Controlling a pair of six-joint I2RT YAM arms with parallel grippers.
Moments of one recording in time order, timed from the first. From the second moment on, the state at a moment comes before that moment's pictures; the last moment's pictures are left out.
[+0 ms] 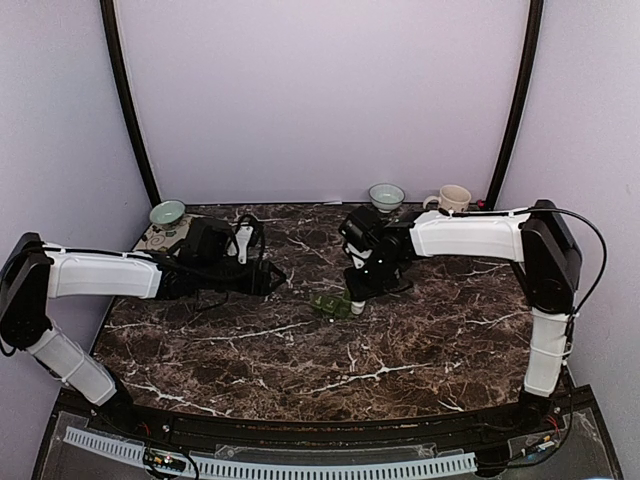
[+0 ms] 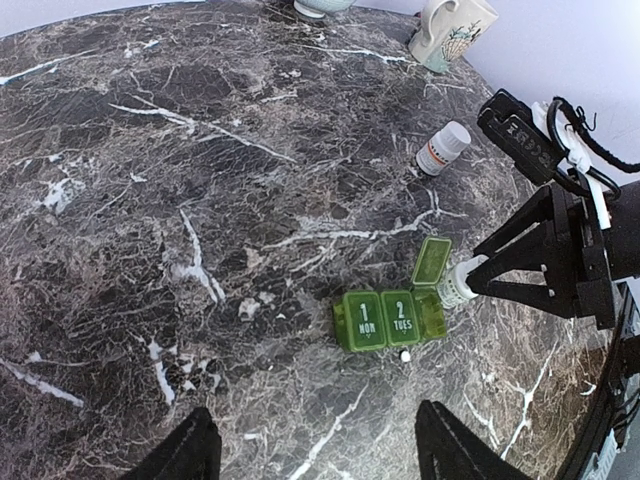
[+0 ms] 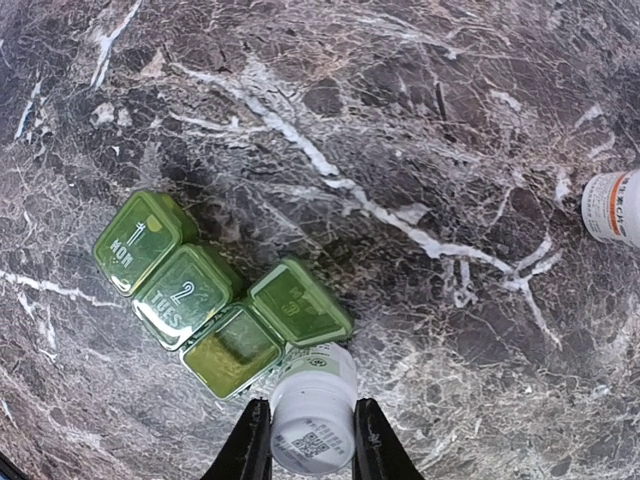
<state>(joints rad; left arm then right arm) -0.67 1.49 0.82 0.05 0.16 -0.38 0.84 1.95 1.48 -0.74 0.06 0.44</state>
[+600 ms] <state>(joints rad) -0.67 1.47 0.80 0.06 0.16 -0.39 0.86 1.97 1.50 -0.77 0.06 0.44</state>
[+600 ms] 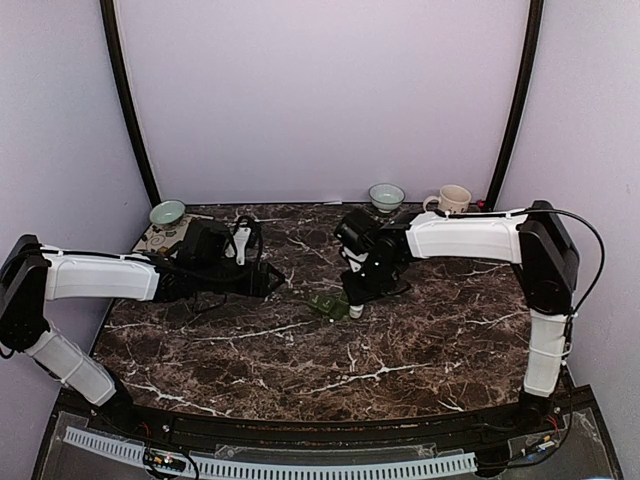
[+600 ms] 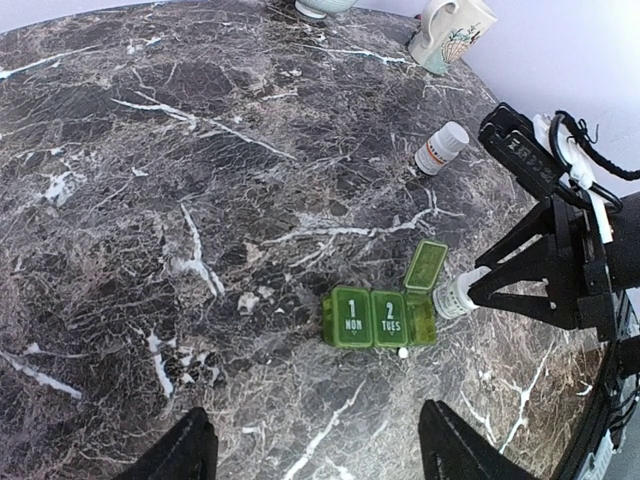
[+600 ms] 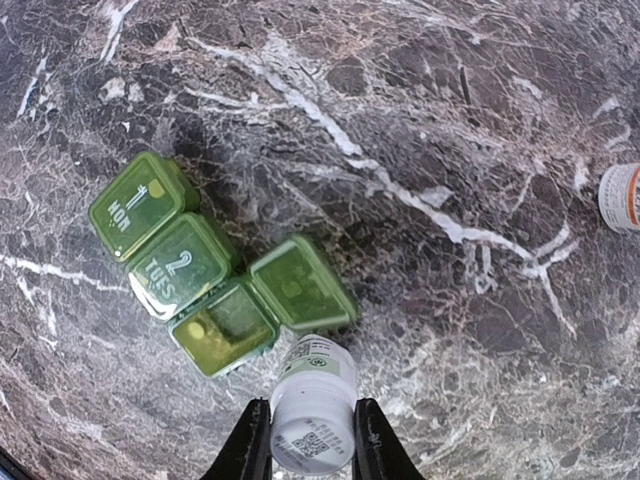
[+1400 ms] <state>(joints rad) -0.67 1.43 0.67 0.32 0.45 -0.58 0.87 1.71 1.47 -0.60 -0.24 0.49</state>
